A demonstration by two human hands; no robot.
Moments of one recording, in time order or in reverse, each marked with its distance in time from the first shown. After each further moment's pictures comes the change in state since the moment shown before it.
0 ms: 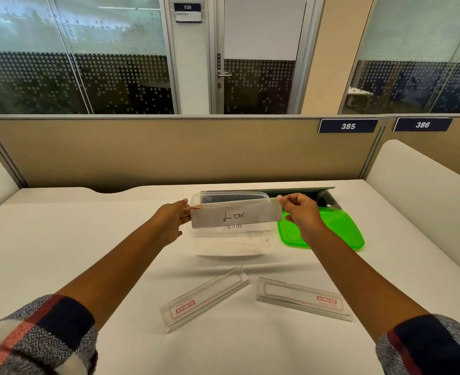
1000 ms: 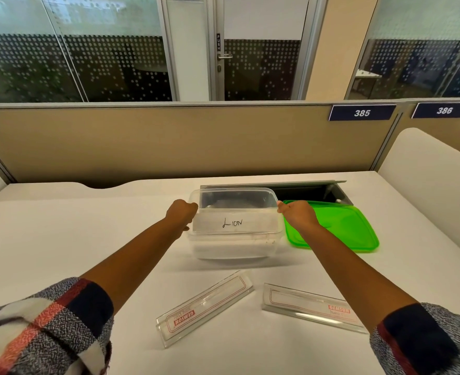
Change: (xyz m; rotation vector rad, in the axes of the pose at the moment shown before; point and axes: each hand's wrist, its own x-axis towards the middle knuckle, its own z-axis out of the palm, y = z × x) left_hand 0.061 -0.002 0.024 0.503 0.242 0.036; right_hand 0.056 0.035 0.019 -0.727 -0.011 0.098
